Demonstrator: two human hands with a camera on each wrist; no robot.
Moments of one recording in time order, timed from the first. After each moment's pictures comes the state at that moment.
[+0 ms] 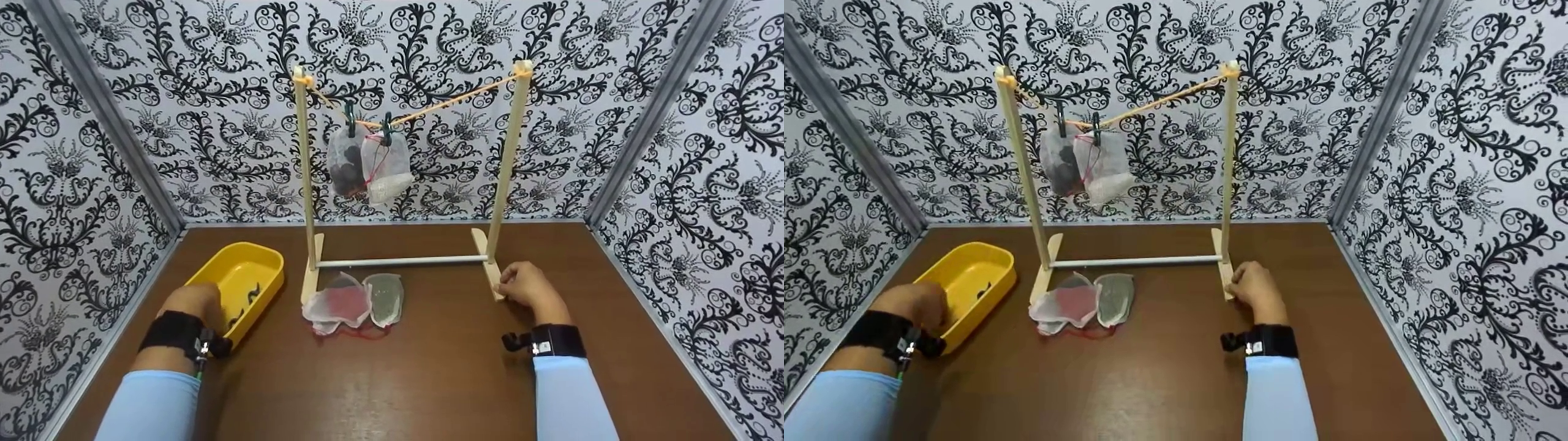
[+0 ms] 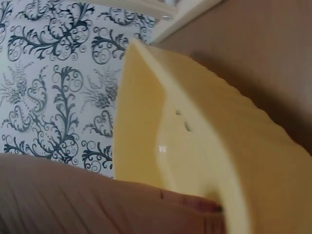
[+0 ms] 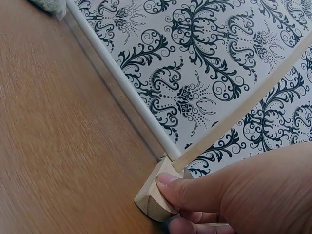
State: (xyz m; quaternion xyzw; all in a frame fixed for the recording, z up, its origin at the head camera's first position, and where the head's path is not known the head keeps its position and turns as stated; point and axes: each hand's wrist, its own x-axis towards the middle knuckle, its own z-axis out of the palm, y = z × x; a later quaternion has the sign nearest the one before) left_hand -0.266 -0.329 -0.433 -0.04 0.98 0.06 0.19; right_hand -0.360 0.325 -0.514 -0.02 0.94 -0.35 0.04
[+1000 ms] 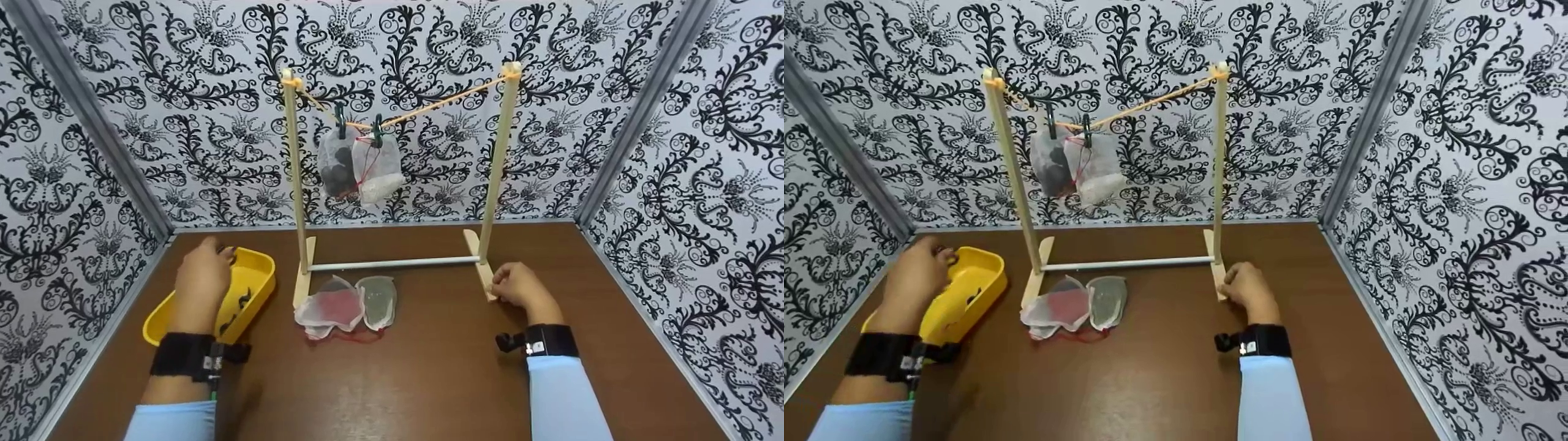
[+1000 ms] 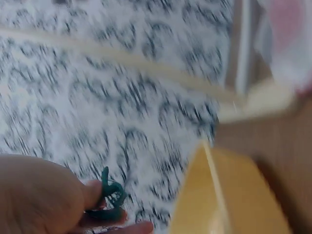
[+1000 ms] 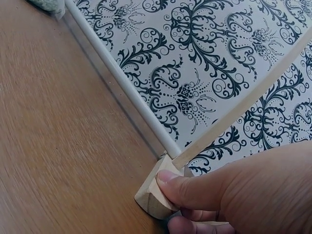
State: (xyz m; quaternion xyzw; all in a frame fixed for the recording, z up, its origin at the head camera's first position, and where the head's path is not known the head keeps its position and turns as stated) left_hand -0.301 -0.287 -0.420 -0.12 0.95 0.28 -0.07; right_hand -0.361 0.325 -0.517 -0.01 0.92 -0.38 0.06
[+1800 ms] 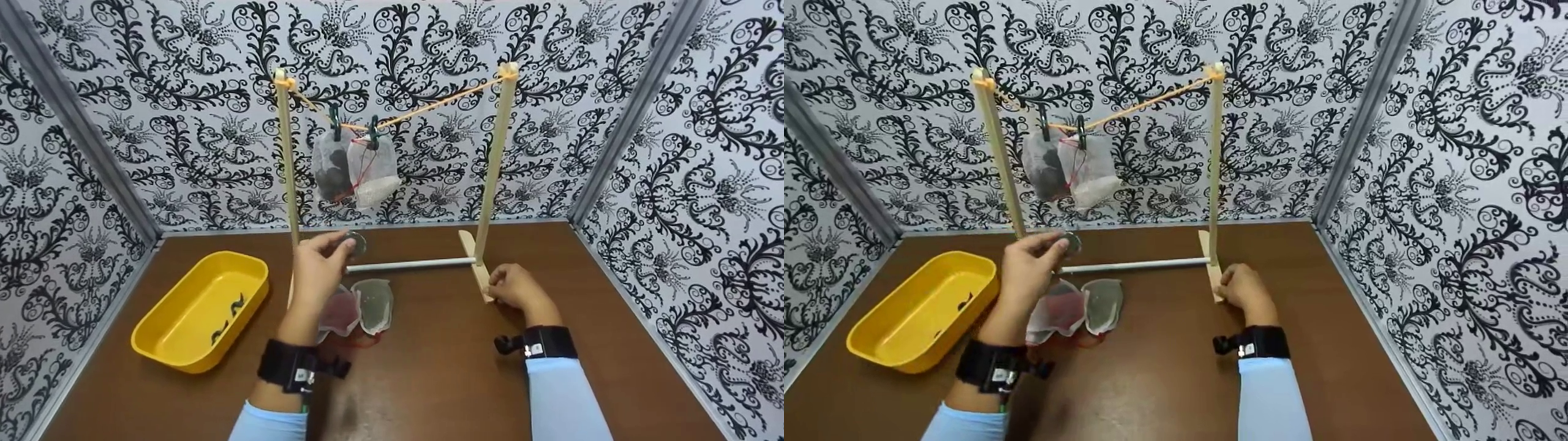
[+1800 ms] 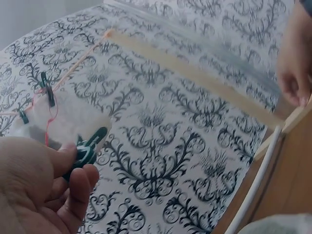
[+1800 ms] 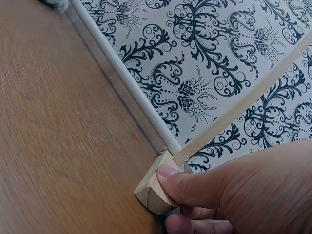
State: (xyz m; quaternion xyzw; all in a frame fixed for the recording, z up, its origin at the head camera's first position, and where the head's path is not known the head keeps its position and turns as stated) left_hand -0.315 -0.093 -0.430 0.04 0.74 0.64 -0.20; right_hand -0.361 0.326 -0.518 -0.01 0.93 -0.37 0.05
